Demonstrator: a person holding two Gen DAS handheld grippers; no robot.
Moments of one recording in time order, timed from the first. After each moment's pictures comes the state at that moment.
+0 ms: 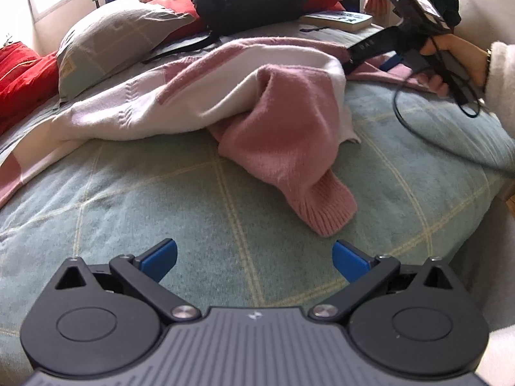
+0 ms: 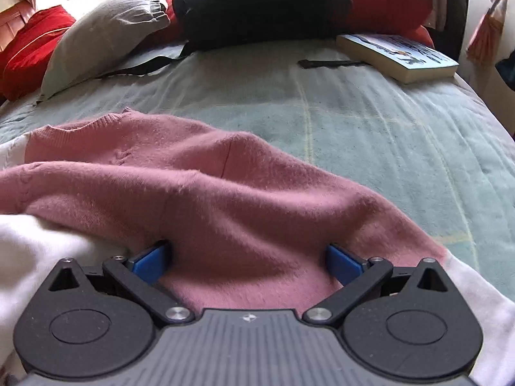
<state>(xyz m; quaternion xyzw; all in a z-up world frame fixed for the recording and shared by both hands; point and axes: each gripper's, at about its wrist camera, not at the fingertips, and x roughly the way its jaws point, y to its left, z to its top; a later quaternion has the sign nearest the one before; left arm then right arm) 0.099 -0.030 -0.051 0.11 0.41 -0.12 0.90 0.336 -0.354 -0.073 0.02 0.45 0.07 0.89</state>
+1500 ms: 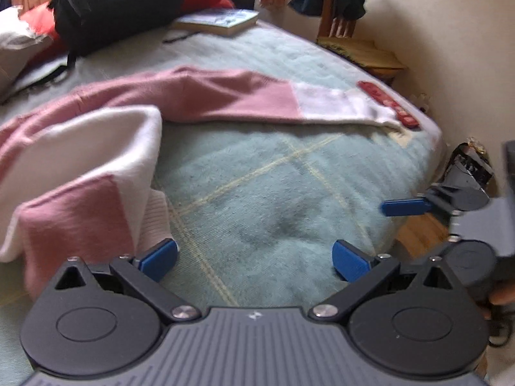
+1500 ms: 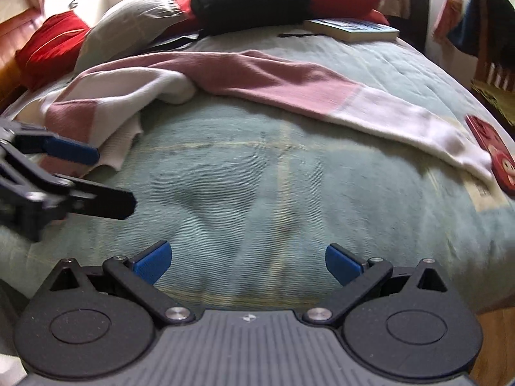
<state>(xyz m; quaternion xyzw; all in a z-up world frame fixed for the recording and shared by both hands) 0.180 -0.163 -0.044 0.08 0.46 -0.30 0.83 0.088 -0.358 -0.072 0.04 0.43 0.04 0.90</state>
